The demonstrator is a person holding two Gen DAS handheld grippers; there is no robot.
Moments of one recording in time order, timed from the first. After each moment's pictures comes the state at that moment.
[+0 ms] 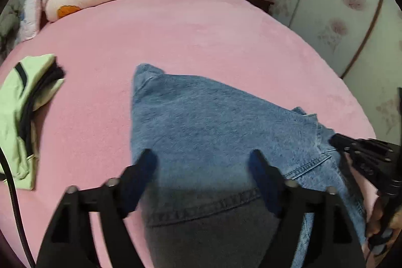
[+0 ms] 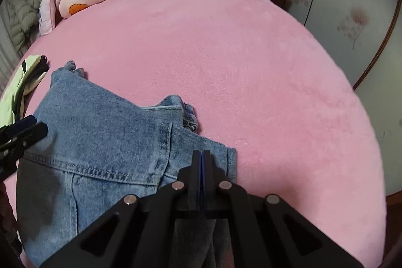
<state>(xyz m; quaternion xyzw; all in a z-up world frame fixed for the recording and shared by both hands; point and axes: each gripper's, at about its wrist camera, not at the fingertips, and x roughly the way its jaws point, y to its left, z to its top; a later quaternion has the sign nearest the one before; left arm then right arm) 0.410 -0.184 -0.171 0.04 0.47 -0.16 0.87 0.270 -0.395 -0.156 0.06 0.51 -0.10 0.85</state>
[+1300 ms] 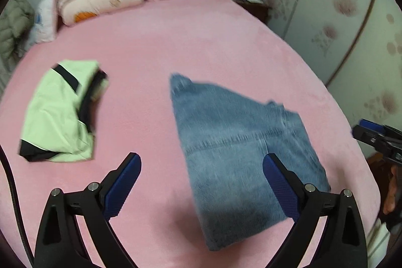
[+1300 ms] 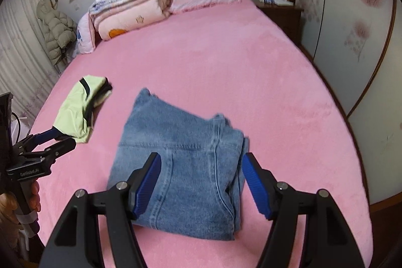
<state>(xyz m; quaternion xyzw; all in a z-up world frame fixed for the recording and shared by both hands) 0.321 -0.126 -0.052 0.04 0.48 -0.17 0.86 0.182 -0.368 -0.009 0.11 0.47 -0.03 0.88</state>
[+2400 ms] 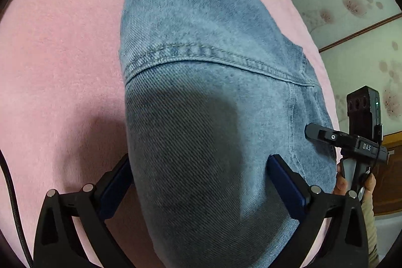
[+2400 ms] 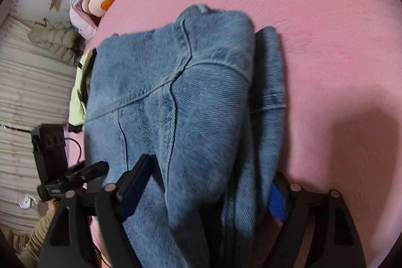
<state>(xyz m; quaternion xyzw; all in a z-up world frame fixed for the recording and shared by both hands) 0.361 -0.139 -0.233 -0.10 0.64 -0.26 0.72 0.239 -0.415 -0.215 0.31 0.59 0.10 0.74</state>
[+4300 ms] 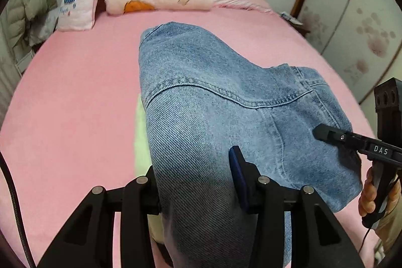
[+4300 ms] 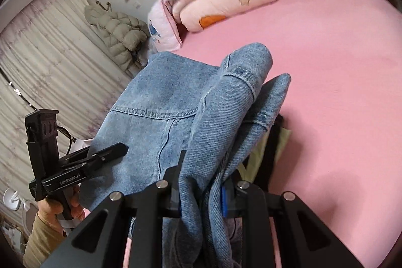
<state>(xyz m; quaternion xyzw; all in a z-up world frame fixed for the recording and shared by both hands) 0.555 0.276 -0.064 0.00 0.48 -0.15 0.86 0.519 0.025 -0.065 0.24 0.44 0.19 0.85</state>
